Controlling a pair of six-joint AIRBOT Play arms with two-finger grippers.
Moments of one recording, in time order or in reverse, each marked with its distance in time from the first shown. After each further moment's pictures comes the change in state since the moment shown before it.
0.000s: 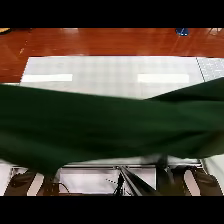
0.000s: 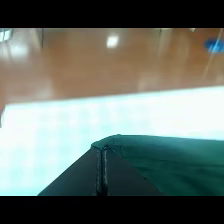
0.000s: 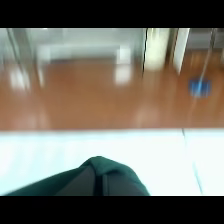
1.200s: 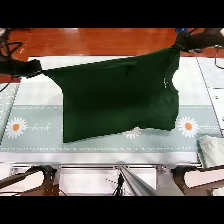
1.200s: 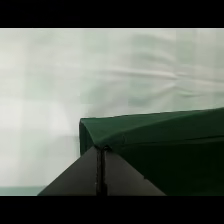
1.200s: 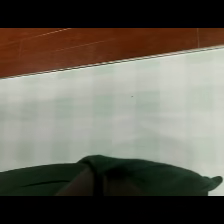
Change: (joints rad) left arm -0.028 -0.758 -0.654 -0.094 0.726 0.082; right arm 0.212 -1.077 0.001 0.140 -0.534 0.001
